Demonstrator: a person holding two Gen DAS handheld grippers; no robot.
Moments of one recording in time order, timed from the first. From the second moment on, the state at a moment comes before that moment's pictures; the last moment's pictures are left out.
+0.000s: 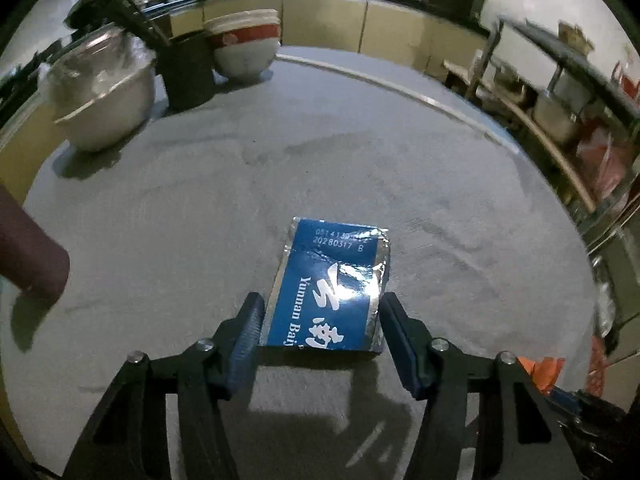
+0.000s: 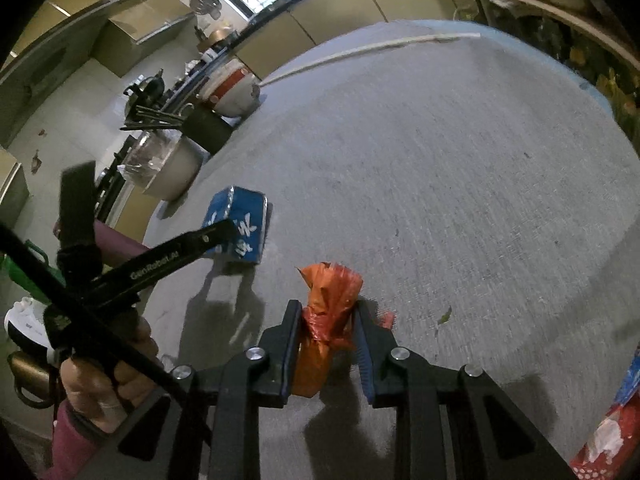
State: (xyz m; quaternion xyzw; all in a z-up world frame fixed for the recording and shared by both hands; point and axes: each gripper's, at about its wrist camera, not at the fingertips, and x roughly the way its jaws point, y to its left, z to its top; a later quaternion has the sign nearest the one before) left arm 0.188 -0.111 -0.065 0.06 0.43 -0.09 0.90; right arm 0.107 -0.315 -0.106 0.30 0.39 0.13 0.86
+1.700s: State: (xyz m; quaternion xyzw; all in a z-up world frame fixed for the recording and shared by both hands) left arm -0.041 -0.187 -0.001 0.20 0.27 -0.08 0.94; right arm -0.073 -0.392 -0.067 0.29 0.26 0.09 0.92
